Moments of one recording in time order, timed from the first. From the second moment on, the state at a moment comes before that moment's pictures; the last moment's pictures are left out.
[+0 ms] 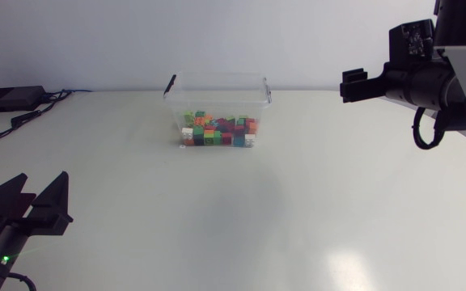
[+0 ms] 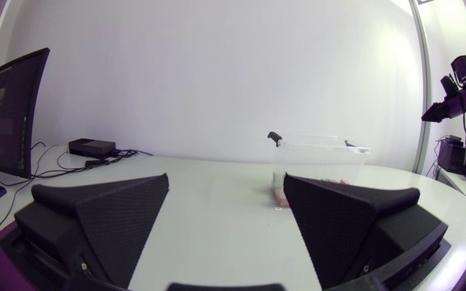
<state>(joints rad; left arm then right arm) 0.16 0.06 0.04 0.02 0.15 -0.05 0.17 1.28 0.98 -0.06 0.20 -0.14</state>
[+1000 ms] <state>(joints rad) 0.16 0.06 0.04 0.02 0.15 -0.05 0.15 0.91 0.57 0.03 0.27 -0.20</state>
